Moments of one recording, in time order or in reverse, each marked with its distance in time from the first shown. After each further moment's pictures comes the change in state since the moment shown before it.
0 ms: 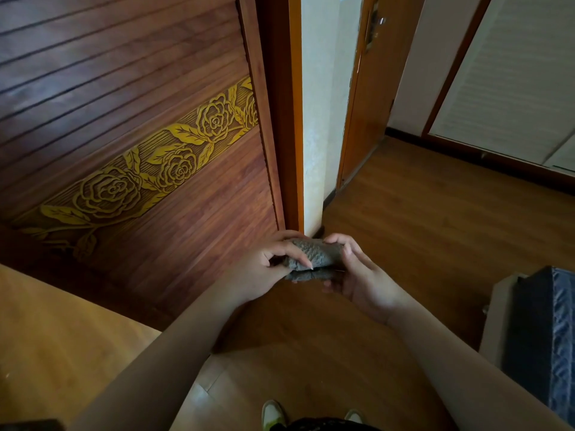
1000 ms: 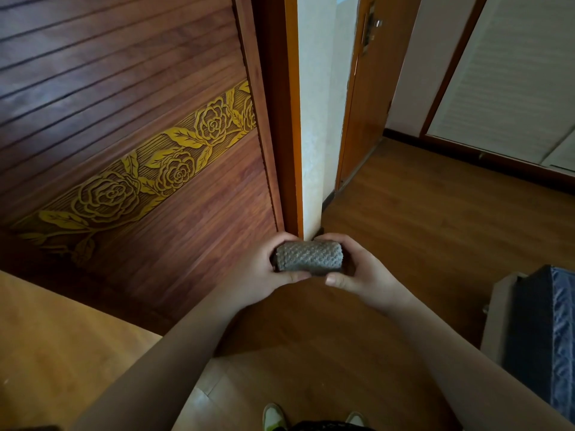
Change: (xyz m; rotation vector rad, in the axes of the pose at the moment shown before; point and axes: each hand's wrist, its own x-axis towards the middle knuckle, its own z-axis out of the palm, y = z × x) left_hand 0.005 -0.010 0.002 0.040 0.021 0.020; right_hand 0.002 -0.009 -0.009 -0.710 0.043 -0.250
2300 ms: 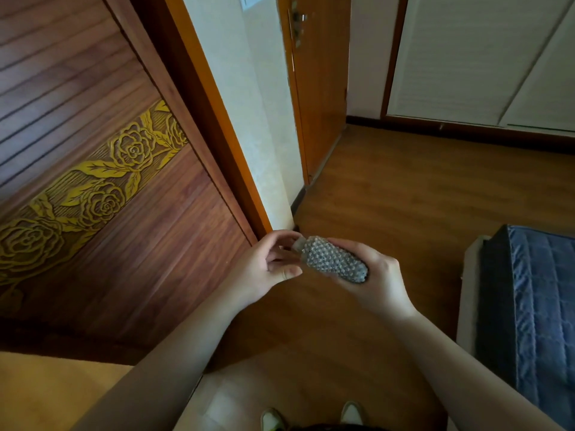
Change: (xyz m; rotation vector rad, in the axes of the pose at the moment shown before) left_hand 0.060 0.060 0.114 -0.028 -0.110 -0.142; right_hand -0.092 0.051 -0.097 -0.318 0.556 -0.269
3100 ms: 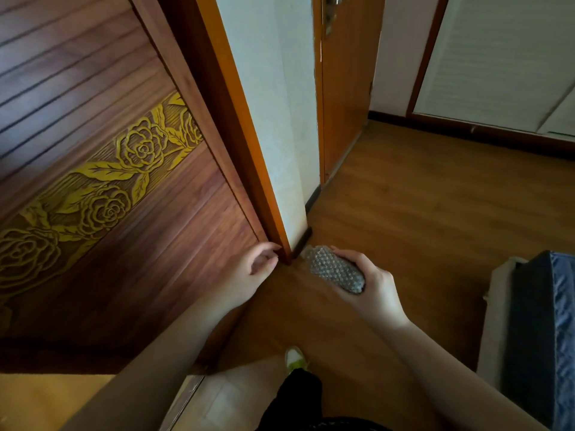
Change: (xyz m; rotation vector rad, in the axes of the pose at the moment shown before) left_hand 0.067 -0.070 -0.069 0.213 0.085 -0.138; right_hand 0.058 0.061 0.074 0.060 -0.087 0.147
